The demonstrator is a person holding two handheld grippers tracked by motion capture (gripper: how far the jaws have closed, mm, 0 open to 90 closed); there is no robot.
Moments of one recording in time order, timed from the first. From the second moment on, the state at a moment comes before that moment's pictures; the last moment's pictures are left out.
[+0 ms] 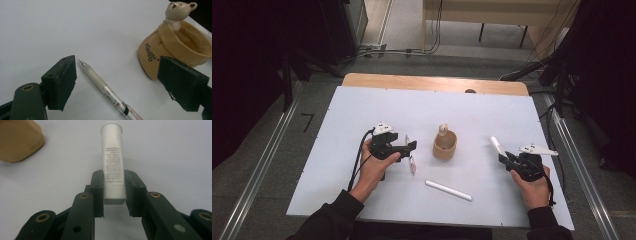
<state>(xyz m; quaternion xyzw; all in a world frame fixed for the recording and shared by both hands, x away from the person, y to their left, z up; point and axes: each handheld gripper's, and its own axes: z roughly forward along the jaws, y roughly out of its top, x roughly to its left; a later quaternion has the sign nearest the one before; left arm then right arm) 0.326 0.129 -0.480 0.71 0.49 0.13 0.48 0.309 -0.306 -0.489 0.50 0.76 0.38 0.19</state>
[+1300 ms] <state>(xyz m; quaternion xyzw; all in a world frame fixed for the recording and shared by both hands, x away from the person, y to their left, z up) 0.315 0.110 -0.469 0.72 0.47 0.10 0.49 0.278 -0.253 -0.461 0.41 0.78 0.44 0.18</state>
